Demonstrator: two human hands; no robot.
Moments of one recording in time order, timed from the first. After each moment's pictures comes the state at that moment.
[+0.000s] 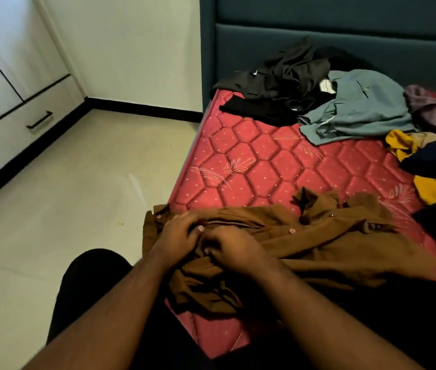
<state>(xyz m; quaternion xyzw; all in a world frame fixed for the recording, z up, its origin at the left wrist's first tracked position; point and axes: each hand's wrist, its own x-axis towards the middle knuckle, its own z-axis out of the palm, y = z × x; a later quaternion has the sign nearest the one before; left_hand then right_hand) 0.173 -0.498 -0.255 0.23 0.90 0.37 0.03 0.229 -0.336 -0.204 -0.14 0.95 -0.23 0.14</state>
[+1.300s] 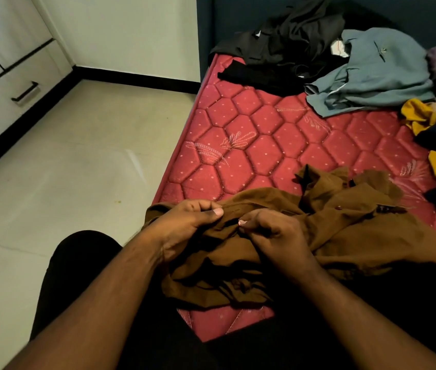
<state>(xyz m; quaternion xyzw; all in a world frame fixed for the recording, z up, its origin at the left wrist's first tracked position) 0.206 -0.464 -0.188 -0.04 0.60 0.70 0.39 0.265 -0.271 -0.227 -0.14 0.85 -0.46 -0.20</state>
